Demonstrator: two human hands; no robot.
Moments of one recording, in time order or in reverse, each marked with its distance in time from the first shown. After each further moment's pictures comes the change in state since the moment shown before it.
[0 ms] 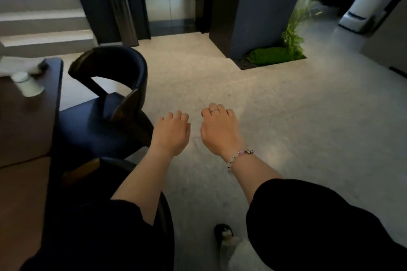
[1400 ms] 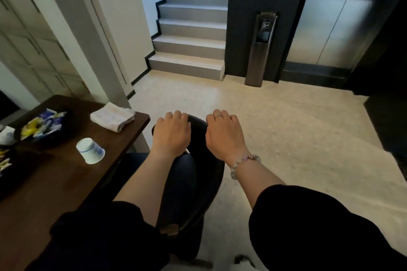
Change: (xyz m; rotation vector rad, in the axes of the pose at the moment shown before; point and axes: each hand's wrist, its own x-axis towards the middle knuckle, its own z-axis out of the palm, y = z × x) left_hand 0.422 -0.349 0.044 0.232 0.053 -0.781; right_hand 0.632 -0.073 0.086 0.262 0.090 -0.693
